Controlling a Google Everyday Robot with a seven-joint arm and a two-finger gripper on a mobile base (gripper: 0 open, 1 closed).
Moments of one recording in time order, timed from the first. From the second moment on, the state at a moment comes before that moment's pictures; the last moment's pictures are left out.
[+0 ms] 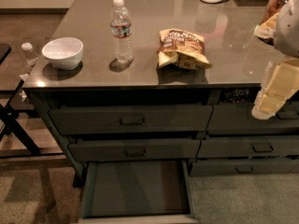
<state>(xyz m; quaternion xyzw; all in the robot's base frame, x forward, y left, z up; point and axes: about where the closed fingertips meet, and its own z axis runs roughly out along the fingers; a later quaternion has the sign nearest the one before) 0.438 -0.211 0.994 -0.60 0.78 -0.06 0.19</state>
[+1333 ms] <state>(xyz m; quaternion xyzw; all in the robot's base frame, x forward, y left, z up) 0.552 -0.183 0.983 -0.57 0.79 -0.07 0.23</state>
